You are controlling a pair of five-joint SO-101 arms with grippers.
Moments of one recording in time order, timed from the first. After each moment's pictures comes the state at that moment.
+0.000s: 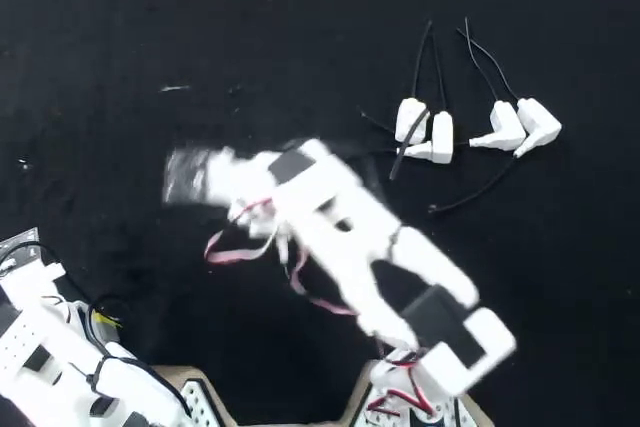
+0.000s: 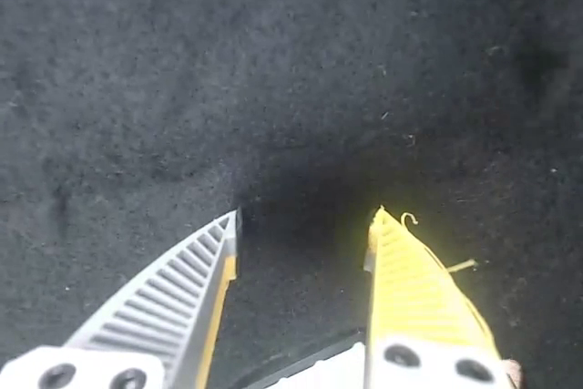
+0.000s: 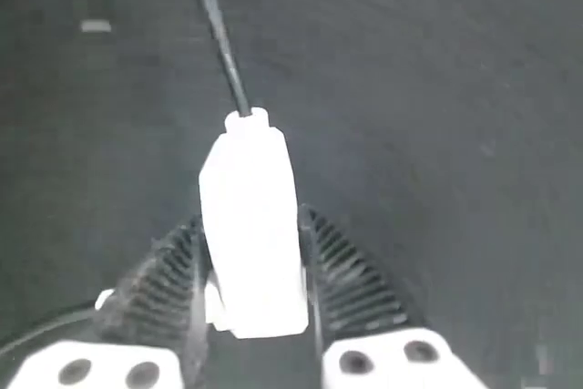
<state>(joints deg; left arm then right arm) -62.9 -52.2 76.2 66.4 -34.2 -34.2 -0.5 19.7 62.0 46.9</state>
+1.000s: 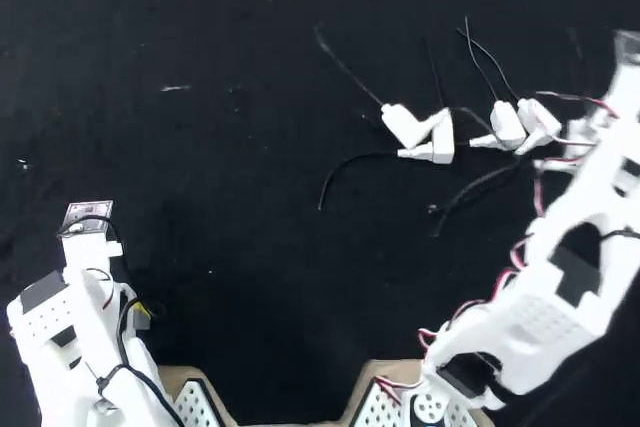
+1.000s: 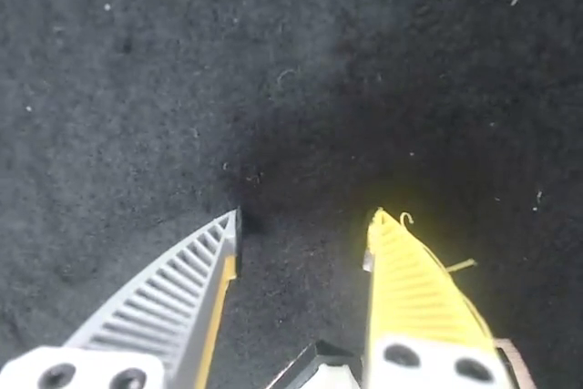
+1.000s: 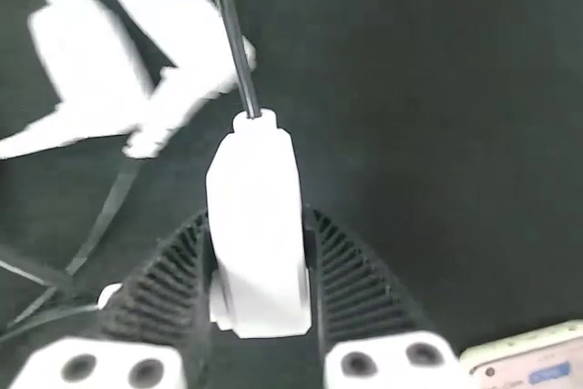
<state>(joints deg) -40.8 -52.2 77.6 65.5 -34.2 41.1 21.6 -12.4 64.7 24.9</state>
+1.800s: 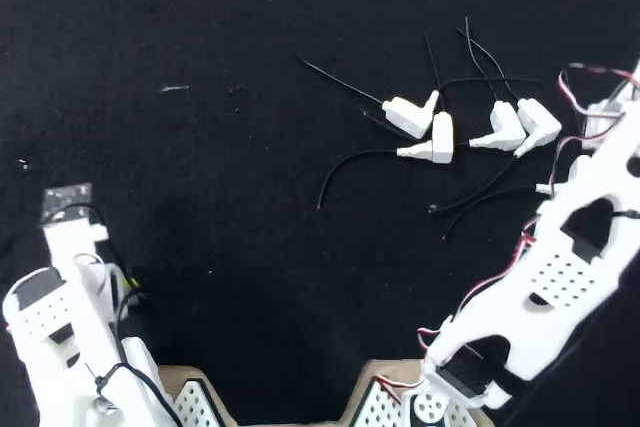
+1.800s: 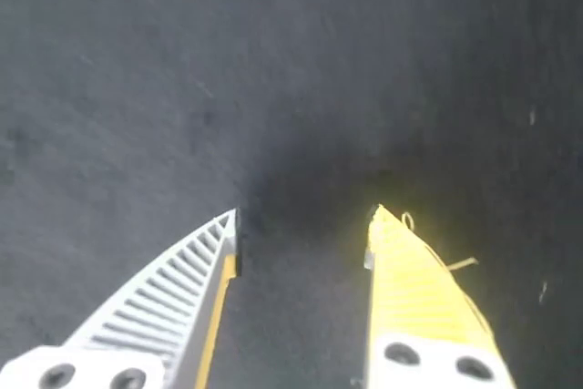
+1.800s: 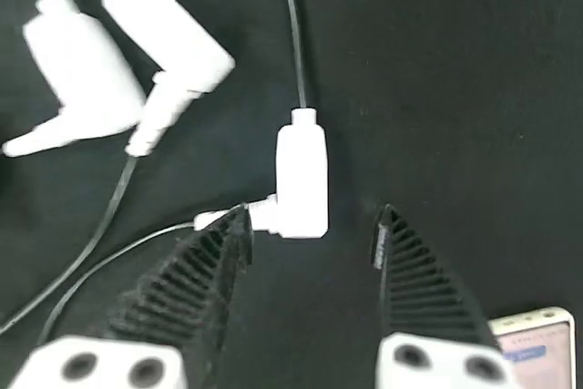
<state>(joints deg) -40.5 -52.2 75.1 58.6 -26.9 39.6 38.2 -54.8 93.8 23.7</state>
